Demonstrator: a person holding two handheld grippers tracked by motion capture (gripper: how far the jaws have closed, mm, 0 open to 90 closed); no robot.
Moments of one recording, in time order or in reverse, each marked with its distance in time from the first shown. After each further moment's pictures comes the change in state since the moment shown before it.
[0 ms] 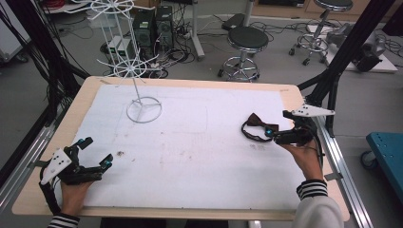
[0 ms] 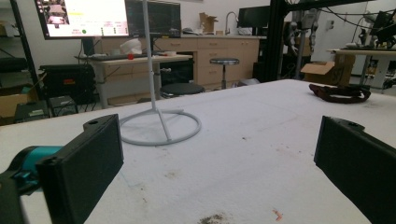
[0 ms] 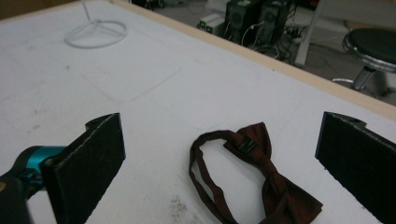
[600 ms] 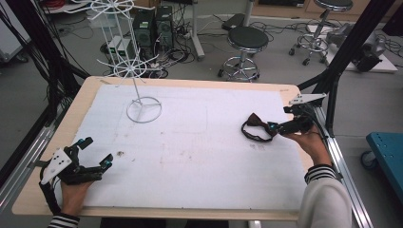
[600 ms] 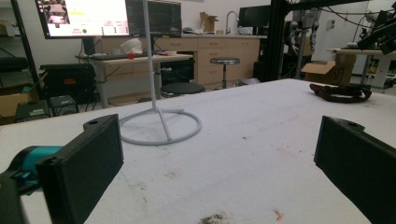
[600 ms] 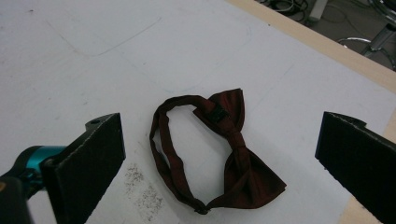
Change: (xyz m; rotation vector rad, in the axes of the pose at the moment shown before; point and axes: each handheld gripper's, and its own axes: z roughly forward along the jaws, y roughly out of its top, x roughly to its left) left arm 0.000 0.000 0.000 0.001 0.003 0.000; right arm -0.045 0.011 0.026 0.218 0.037 -0.046
